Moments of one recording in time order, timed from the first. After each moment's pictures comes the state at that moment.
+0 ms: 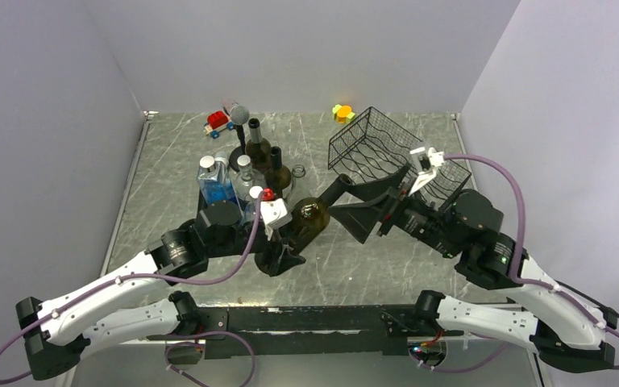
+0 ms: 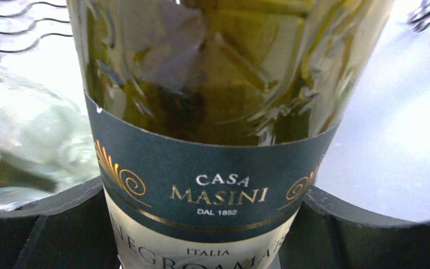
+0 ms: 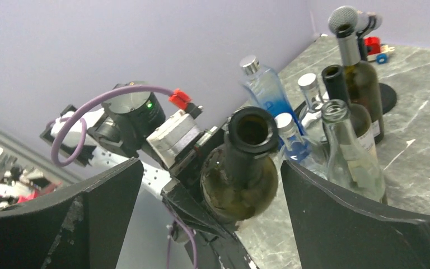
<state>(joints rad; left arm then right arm) -0.99 0.83 0.81 -0.27 0.31 -0.12 1.06 0.74 1.14 -0.33 0.05 0.50</state>
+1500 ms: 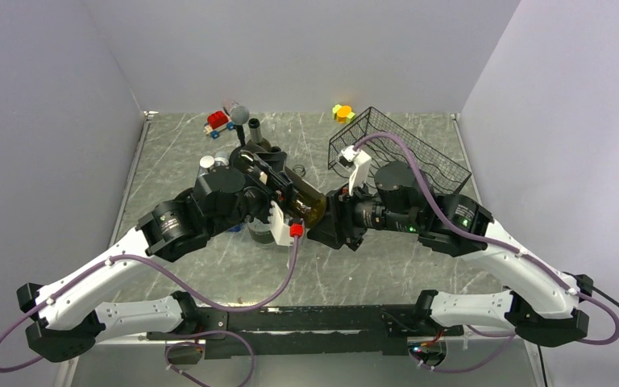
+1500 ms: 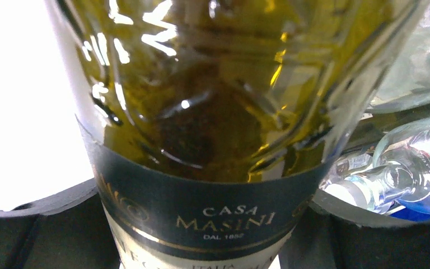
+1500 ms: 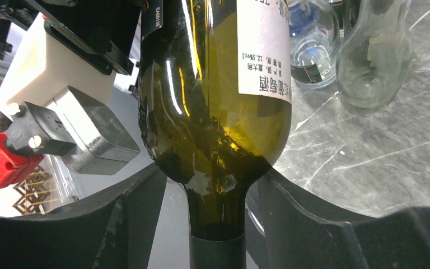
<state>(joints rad) -1.00 1.02 1.26 -0.57 -0.14 1.39 1.07 1.06 1.45 -0.86 -0.10 0.51</state>
